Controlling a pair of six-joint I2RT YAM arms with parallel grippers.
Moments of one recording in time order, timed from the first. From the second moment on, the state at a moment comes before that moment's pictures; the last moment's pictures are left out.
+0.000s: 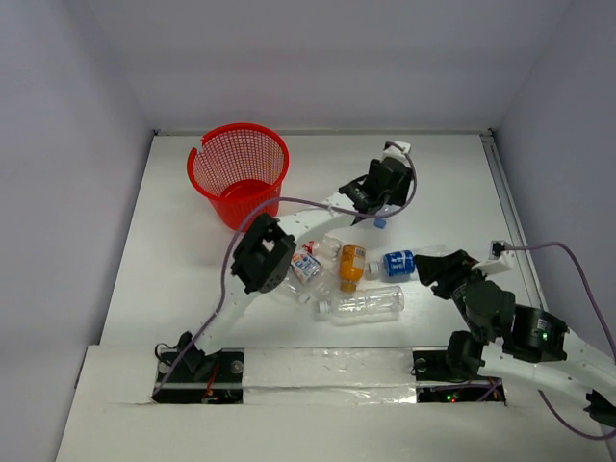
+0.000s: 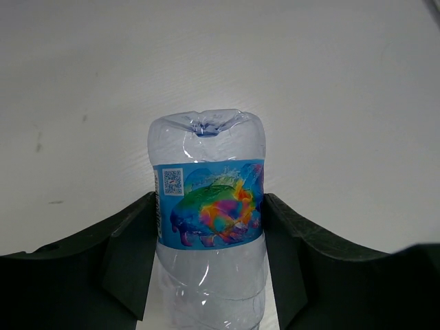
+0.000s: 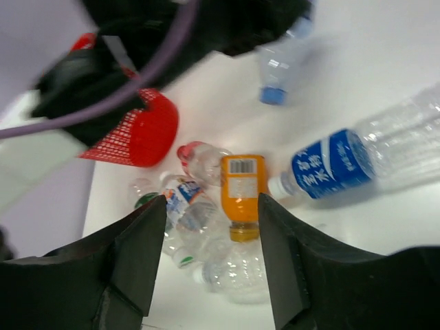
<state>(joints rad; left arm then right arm) -0.91 2.44 2.14 -0.22 -0.31 -0.36 1.15 0.28 0.63 -0.65 0.91 1.00</state>
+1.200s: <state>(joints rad) -0.83 0.60 0.79 0.35 -0.61 -0.36 0.31 0.97 0.68 -0.61 0.36 1.03</state>
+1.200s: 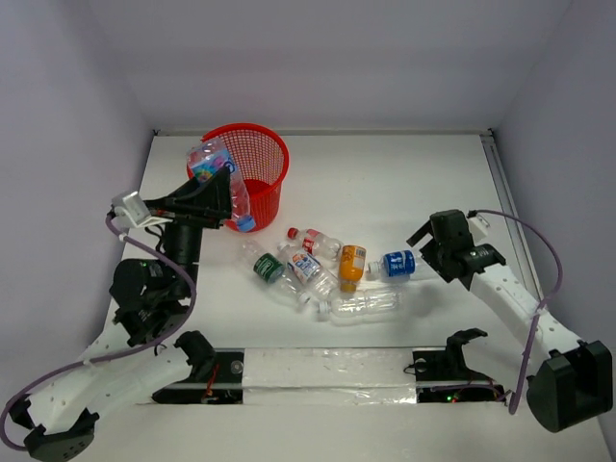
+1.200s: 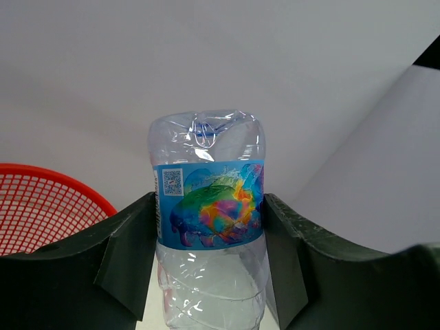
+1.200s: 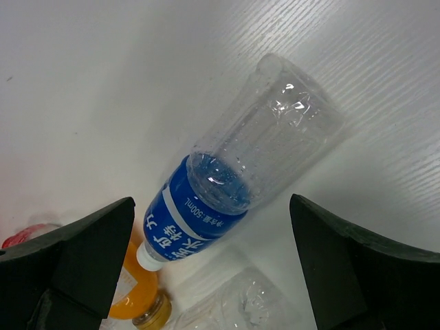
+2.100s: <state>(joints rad) -0.83 0.49 0.75 0.32 -0.62 -0.33 0.22 1.46 0.88 -0.60 0.38 1.10</state>
